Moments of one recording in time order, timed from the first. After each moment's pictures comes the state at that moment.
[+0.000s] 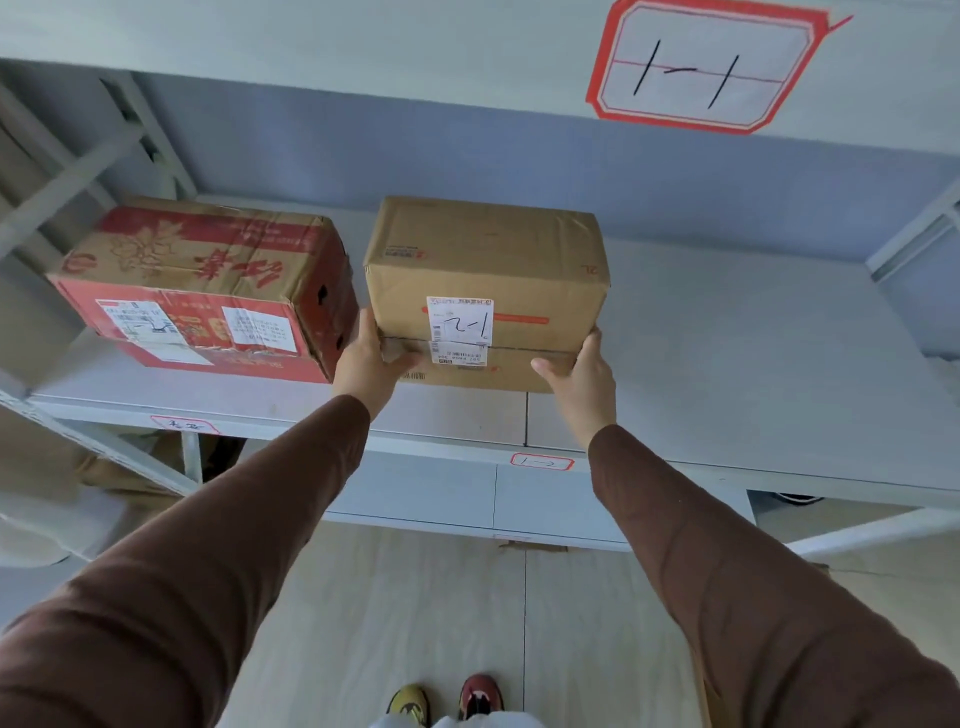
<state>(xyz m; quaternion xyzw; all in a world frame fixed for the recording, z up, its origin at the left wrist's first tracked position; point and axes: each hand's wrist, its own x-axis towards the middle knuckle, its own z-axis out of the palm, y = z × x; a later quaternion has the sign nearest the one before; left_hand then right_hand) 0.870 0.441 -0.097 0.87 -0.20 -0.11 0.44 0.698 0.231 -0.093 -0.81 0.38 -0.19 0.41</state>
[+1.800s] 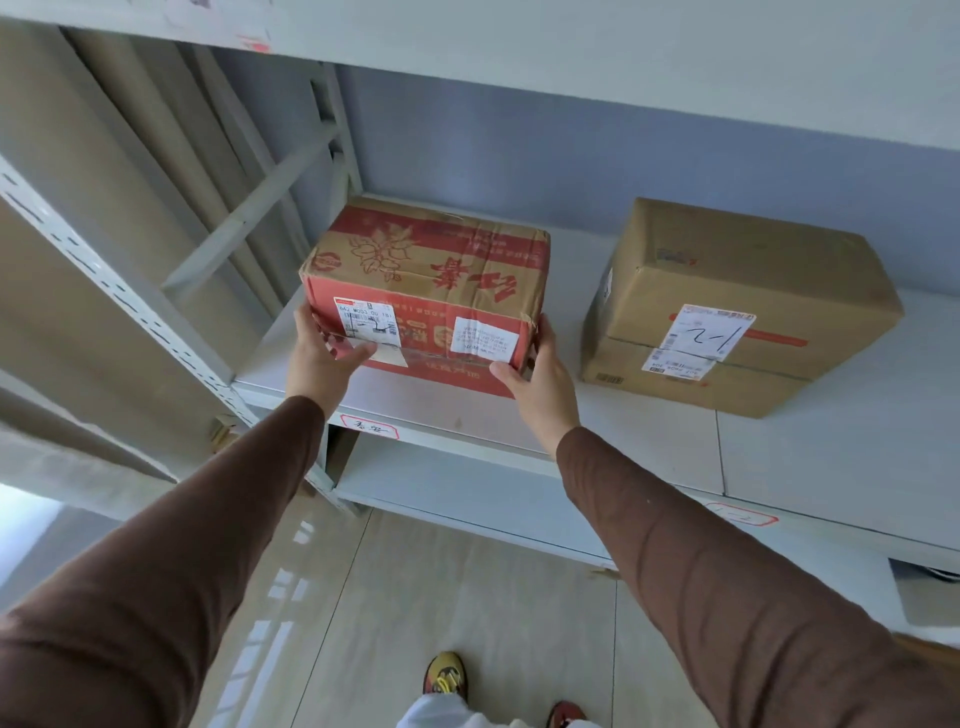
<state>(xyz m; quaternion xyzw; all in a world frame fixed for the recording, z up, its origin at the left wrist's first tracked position) 1.046 0.693 -0.119 0.83 -0.09 -0.04 0.54 0.895 0.451 -0.109 -0.82 0.23 -0.13 0.51</state>
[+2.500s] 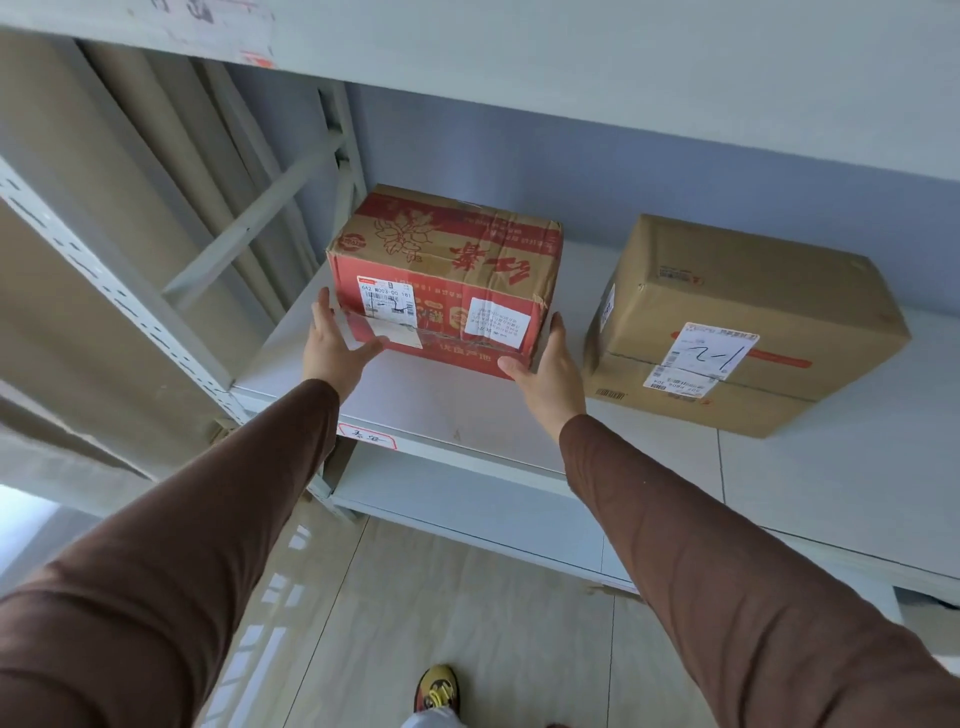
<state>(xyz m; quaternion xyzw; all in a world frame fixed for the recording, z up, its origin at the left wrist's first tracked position) 1.067 0.665 -0.110 0.88 -0.07 -0.04 0.46 0.918 0.431 -0.103 -0.83 0.27 -0.12 0.47</state>
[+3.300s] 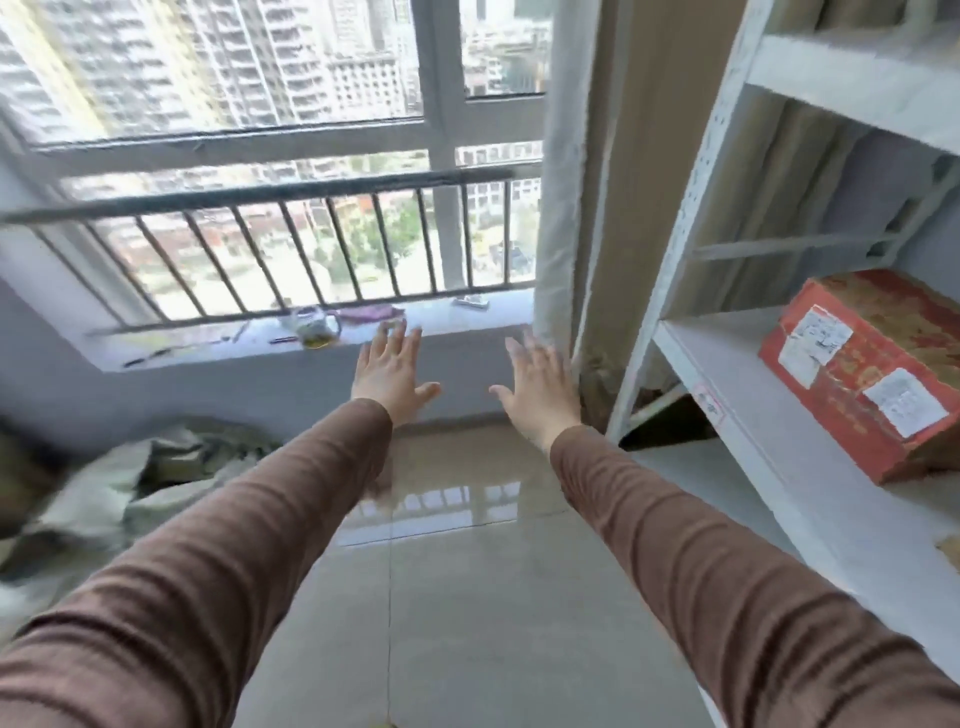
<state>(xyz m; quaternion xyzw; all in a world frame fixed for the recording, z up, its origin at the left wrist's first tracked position) 0.573 0.930 -0.019 0.95 0.31 0.03 0.05 0.700 0.748 -0.026 -0.90 -0.41 0.03 0.18</state>
